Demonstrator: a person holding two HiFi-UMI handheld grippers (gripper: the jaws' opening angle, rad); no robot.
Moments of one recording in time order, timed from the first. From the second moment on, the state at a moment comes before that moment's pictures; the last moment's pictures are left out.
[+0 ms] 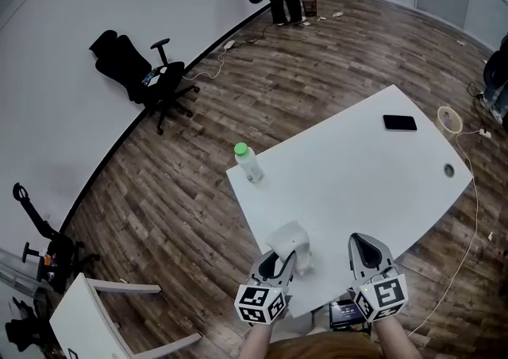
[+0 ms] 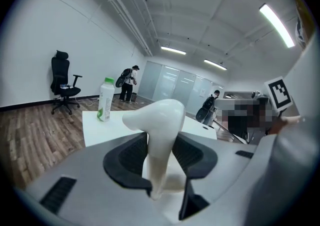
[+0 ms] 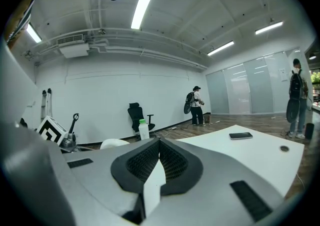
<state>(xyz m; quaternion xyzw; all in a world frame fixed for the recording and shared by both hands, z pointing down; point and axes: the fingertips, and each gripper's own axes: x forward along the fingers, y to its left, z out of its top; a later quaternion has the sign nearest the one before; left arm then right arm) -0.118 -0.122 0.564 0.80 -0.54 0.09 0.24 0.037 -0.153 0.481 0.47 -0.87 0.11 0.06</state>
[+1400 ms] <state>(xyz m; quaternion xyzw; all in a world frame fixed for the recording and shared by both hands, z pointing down) -0.124 -0.129 0.624 0.77 -0.52 0.09 0.36 0.034 -0.163 0.560 0.47 -0.85 0.18 0.15</state>
